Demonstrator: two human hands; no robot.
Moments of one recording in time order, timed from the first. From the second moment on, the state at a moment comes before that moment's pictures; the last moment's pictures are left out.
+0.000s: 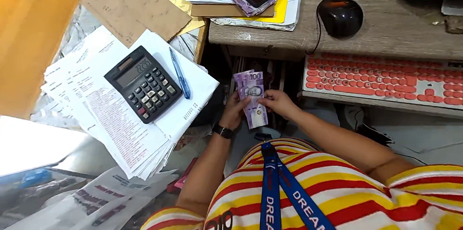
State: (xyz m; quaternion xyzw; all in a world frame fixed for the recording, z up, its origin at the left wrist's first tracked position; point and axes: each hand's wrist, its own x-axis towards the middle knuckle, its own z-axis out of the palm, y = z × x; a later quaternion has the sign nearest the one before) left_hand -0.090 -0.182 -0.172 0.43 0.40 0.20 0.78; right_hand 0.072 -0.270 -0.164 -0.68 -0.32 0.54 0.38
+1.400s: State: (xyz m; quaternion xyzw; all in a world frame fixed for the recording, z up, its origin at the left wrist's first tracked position) left_hand -0.079 -0.191 -0.150 0.48 0.39 0.20 0.76; right_hand 0.093 -0.242 -0.144 -0.63 -0.34 0.29 0.63
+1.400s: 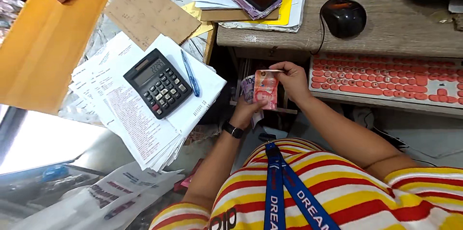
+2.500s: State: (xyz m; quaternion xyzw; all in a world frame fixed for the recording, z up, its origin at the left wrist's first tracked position) left_hand -0.089 -0.177 -0.182 0.24 0.37 0.34 0.83; right_hand 0.060 -0.271 -0.156 -0.59 -0.31 0.73 0.16
